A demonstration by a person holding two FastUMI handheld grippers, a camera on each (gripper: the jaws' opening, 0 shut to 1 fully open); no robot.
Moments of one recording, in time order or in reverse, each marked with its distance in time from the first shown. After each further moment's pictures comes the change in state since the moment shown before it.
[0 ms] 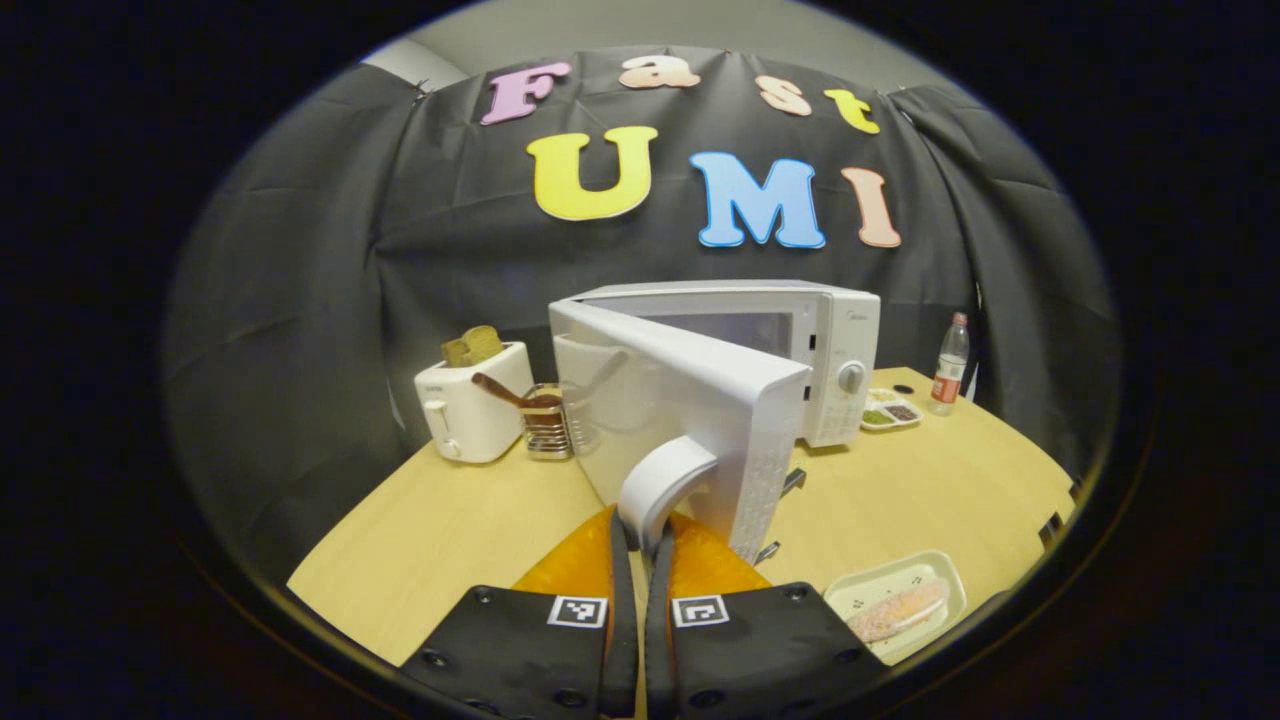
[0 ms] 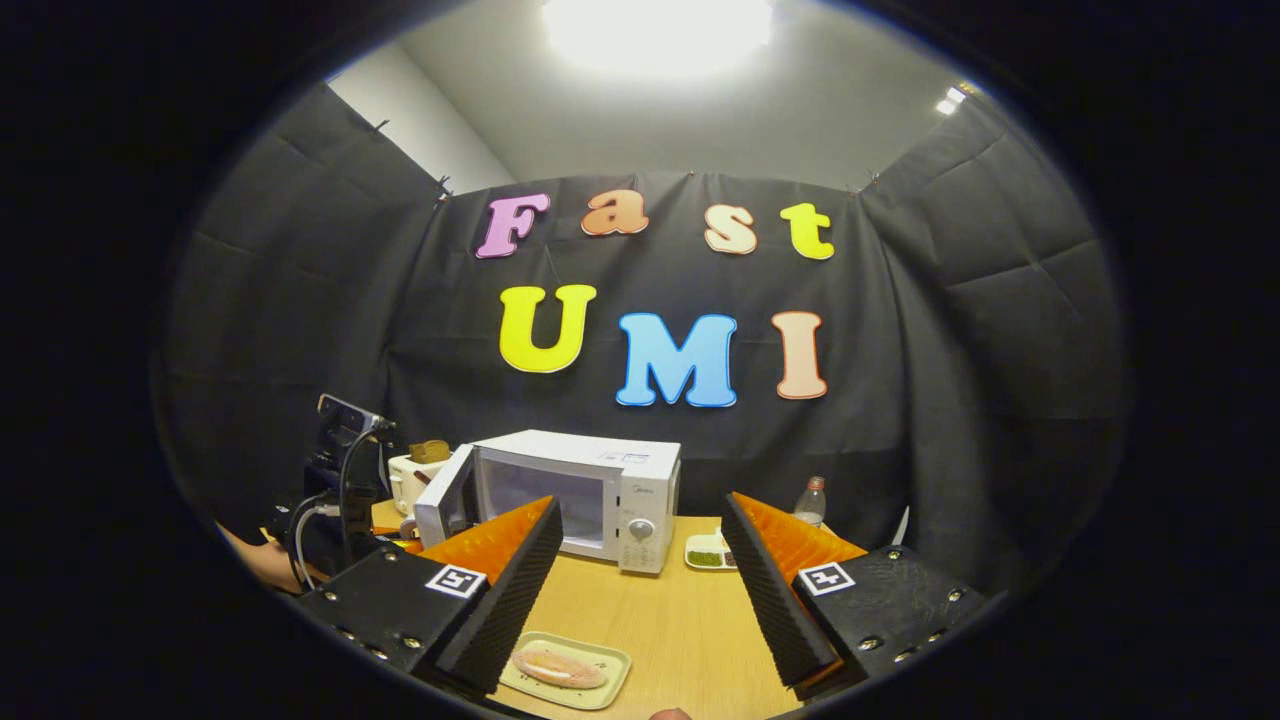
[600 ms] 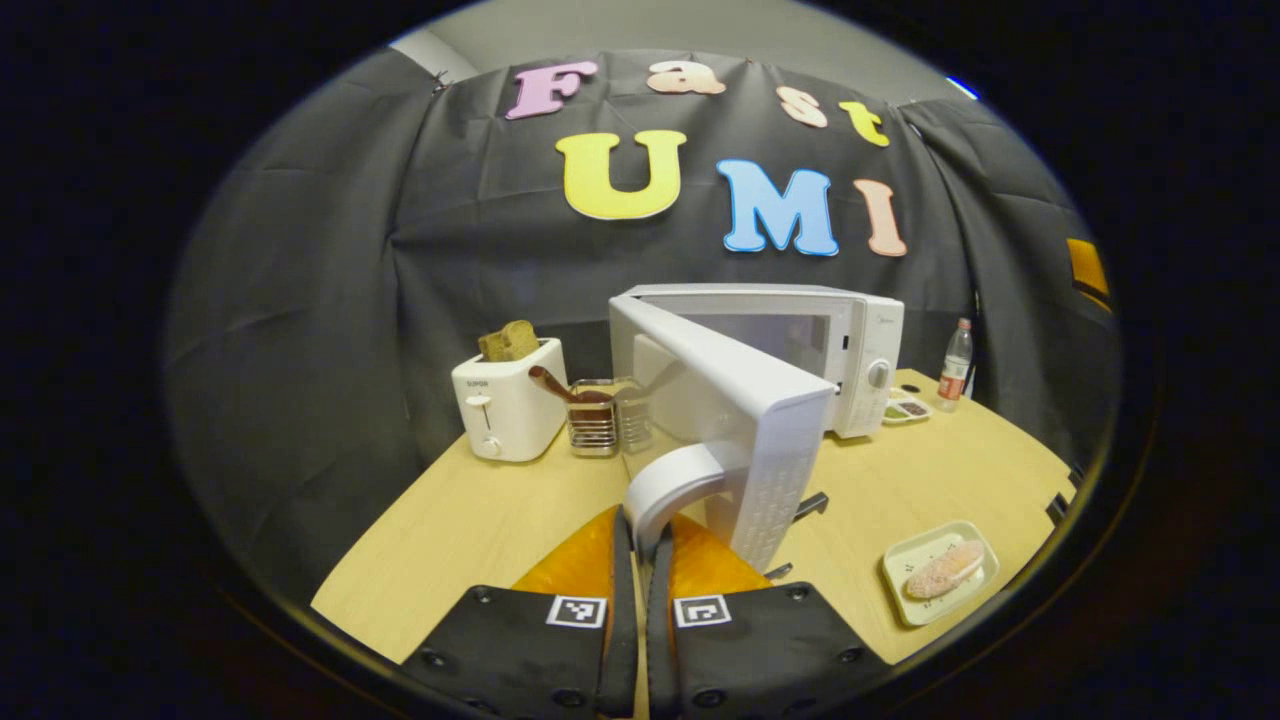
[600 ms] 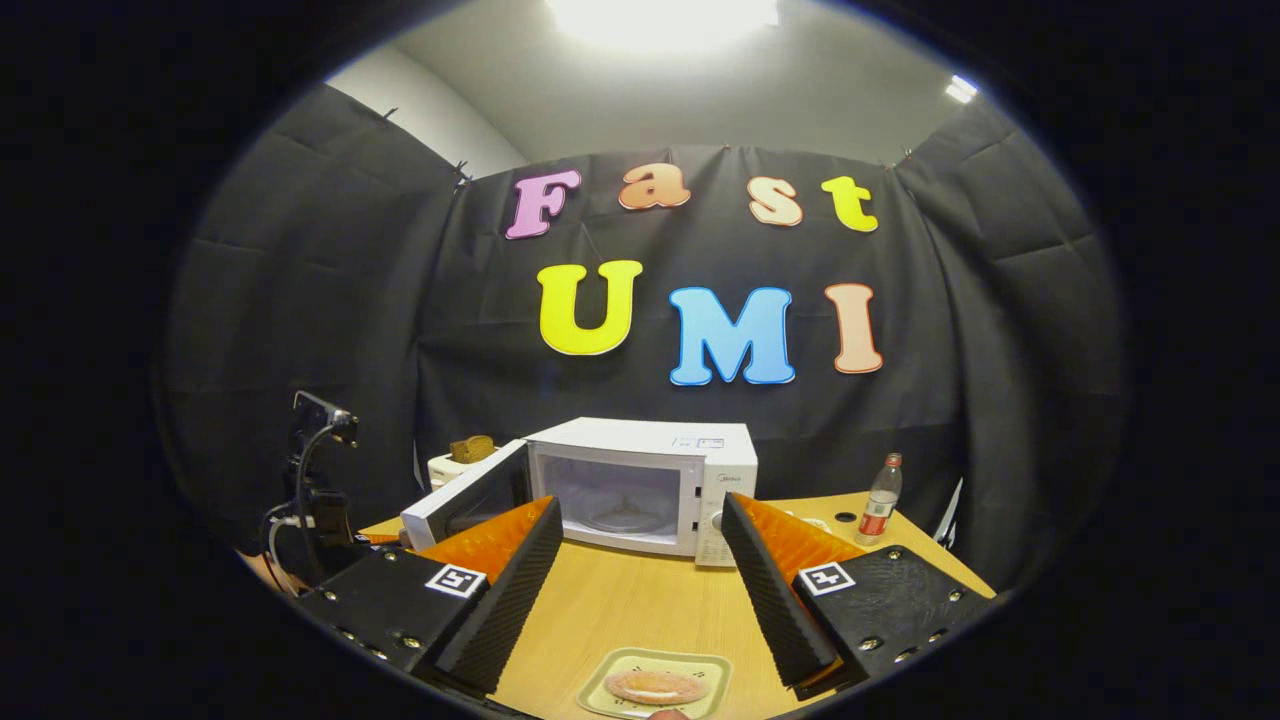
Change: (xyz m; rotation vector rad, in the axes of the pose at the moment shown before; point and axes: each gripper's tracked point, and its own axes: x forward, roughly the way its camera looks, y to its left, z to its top) left arm -0.011 0.081 -0.012 -0.014 -0.020 -0.047; right arm 0.050 0.099 -0.014 0.053 0.069 0.066
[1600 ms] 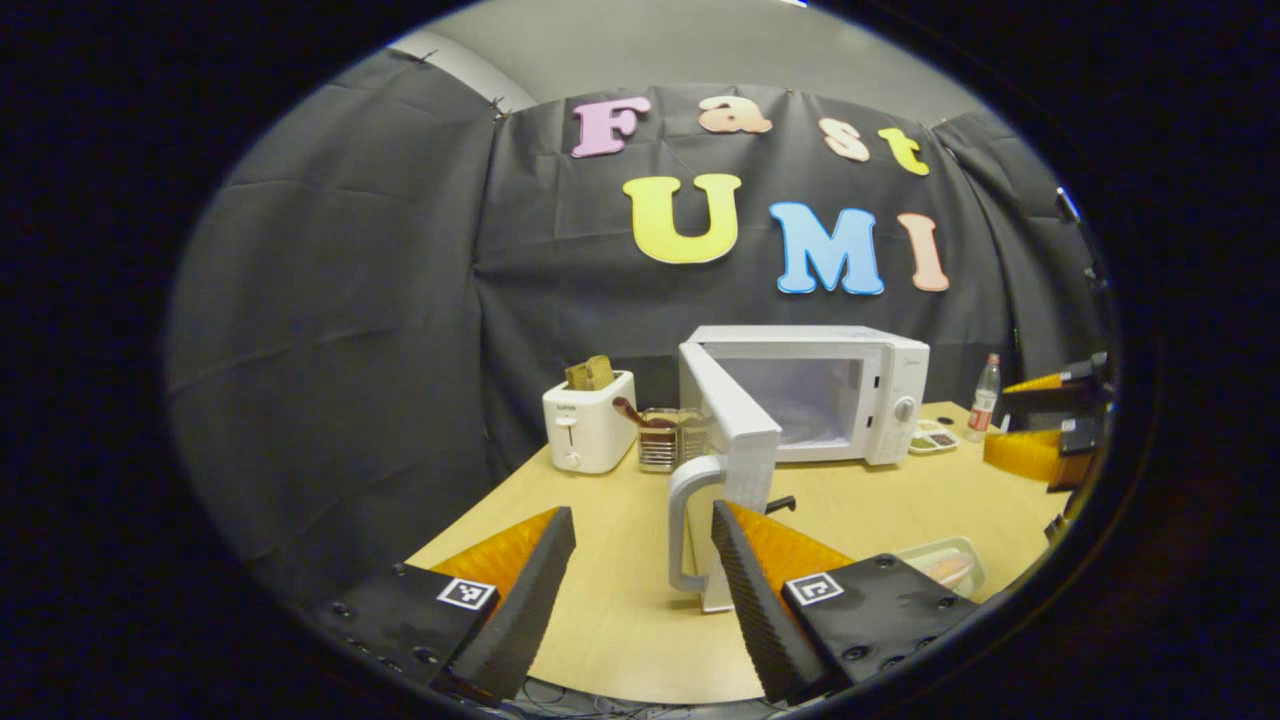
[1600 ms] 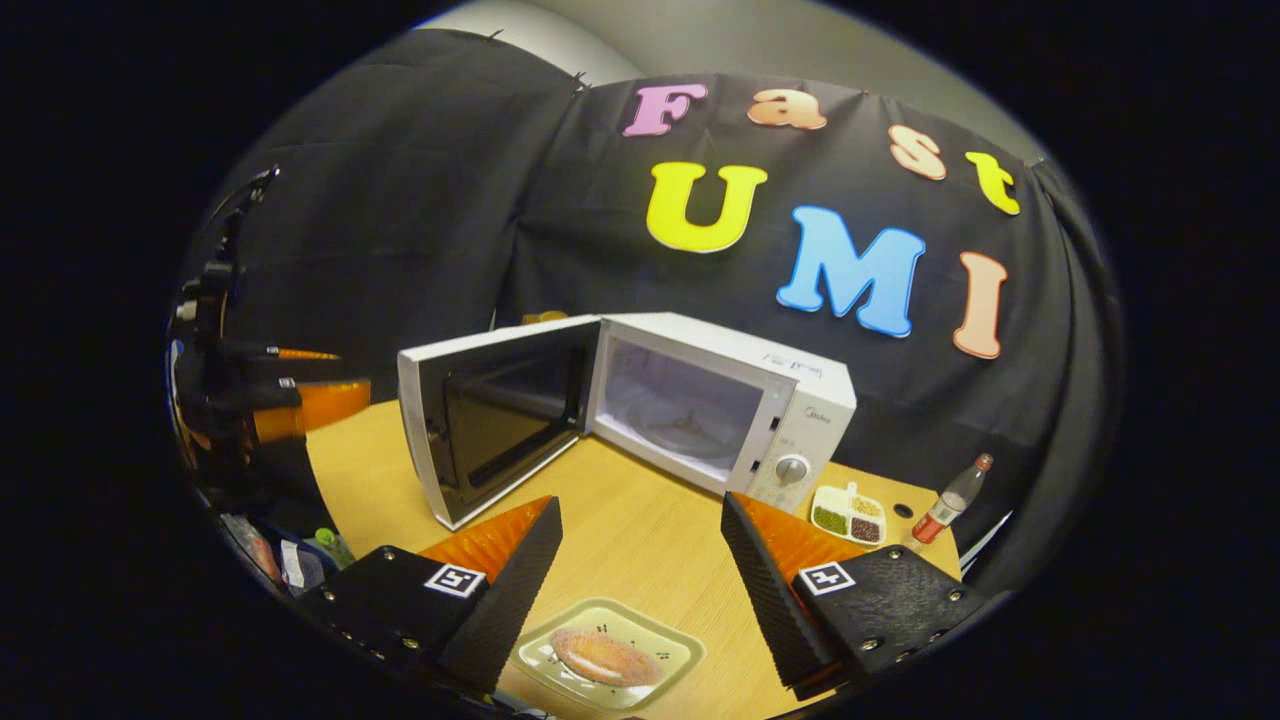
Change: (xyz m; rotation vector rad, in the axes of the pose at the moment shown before) left arm -0.105 0.018 0.032 -0.037 -0.095 0.207; right arm 0.036 -0.001 -0.113 -0.258 0.314 0.341
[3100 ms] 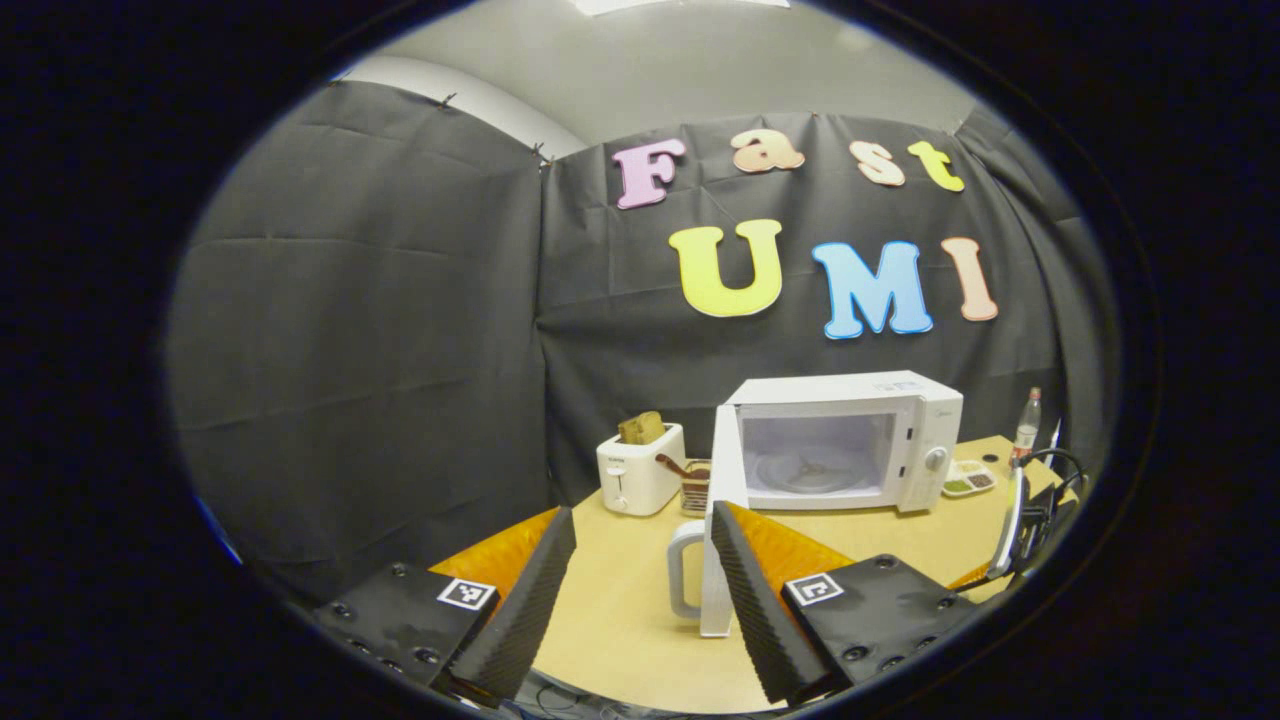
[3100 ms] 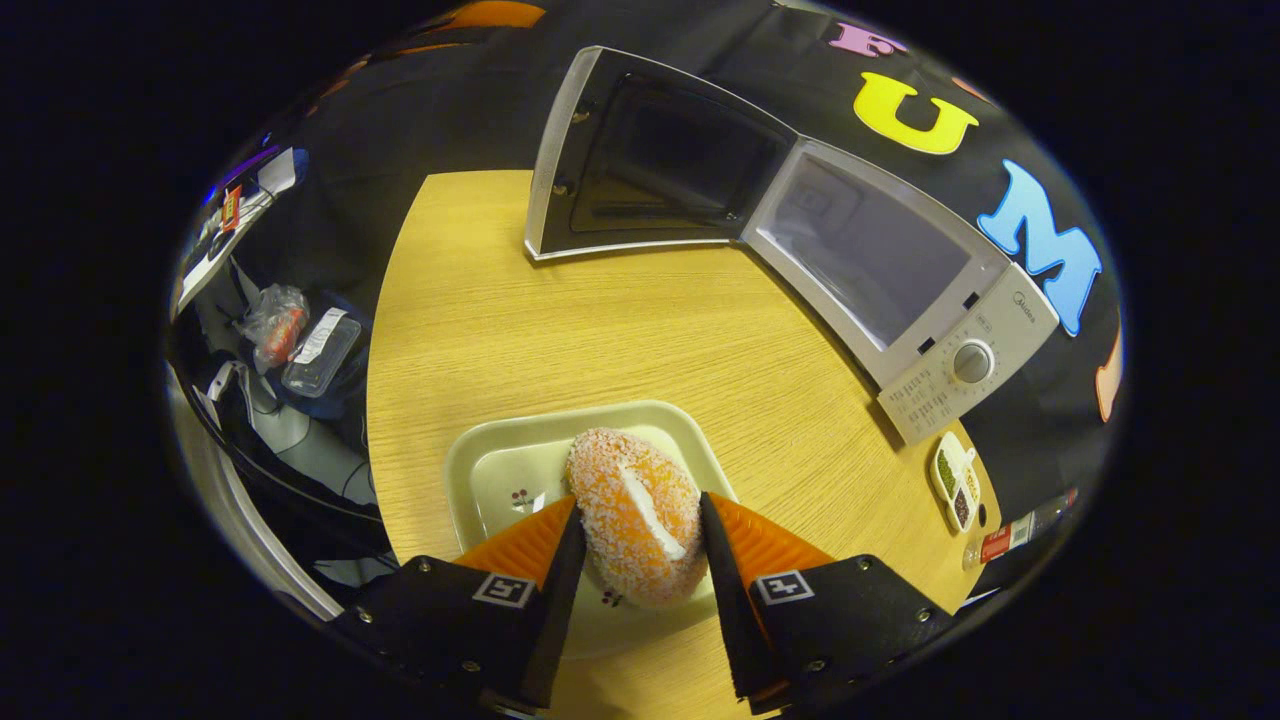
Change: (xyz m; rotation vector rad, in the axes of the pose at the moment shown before) left arm -0.042 -0.021 0.063 0.024 -0.116 0.224; right arm 0.026 0.018 -0.174 -0.418 0.347 0.321
